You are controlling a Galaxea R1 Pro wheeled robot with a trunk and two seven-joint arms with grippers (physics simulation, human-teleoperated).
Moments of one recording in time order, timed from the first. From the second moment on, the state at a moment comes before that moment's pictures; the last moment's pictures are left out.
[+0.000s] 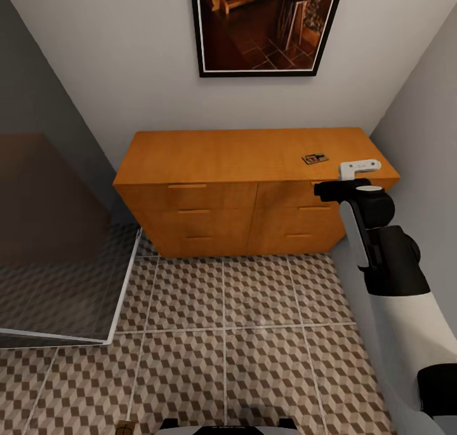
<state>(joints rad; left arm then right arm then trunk) -0.27 0.00 -0.95 0.07 0.99 -0.80 0.00 -1.01 -0.14 0.15 -1.50 -0.10 0.99 -0.29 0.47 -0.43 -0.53</state>
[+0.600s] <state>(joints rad) -0.27 0.00 -0.95 0.07 0.99 -0.80 0.00 -1.05 -0.14 0.15 -1.45 -0.10 0.99 -0.29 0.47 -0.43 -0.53</state>
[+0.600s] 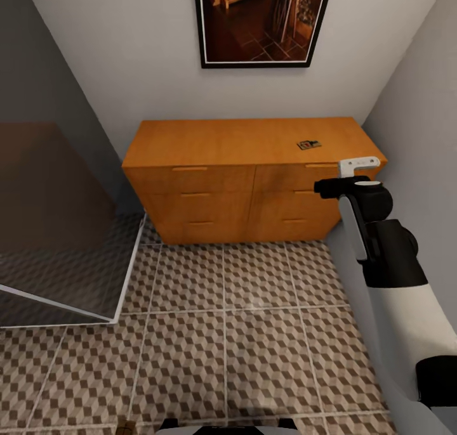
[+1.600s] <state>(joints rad) -0.27 0.00 -0.95 0.07 0.99 -0.80 0.00 -1.61 -0.14 0.14 -0.80 -0.34 0.98 -0.27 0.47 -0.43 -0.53</state>
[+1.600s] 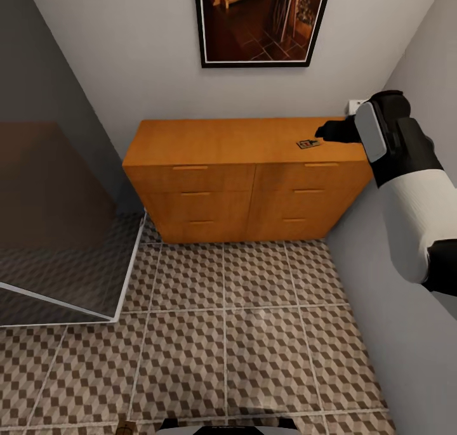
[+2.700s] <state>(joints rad) -0.27 0.00 -0.95 0.07 0.99 -0.80 0.00 -1.64 -0.14 0.31 -0.78 -0.42 0.98 -0.23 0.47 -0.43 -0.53</state>
